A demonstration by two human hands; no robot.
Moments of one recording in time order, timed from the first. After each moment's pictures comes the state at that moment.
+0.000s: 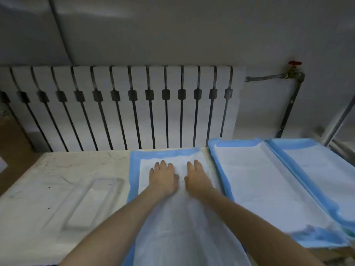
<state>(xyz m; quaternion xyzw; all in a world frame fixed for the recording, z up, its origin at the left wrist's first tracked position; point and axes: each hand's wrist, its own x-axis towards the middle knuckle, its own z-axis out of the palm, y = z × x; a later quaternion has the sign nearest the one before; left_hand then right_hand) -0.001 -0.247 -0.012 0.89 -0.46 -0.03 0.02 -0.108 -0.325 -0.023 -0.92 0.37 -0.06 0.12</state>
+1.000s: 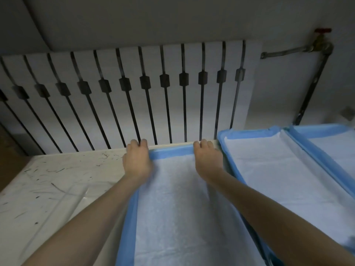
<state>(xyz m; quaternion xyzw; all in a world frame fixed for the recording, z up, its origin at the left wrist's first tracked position) 0.095 -0.263 -0.004 0.92 -0.36 0.10 0.14 -0.060 -0.395 -0.016 -0.92 0.37 -0.11 -0.01</state>
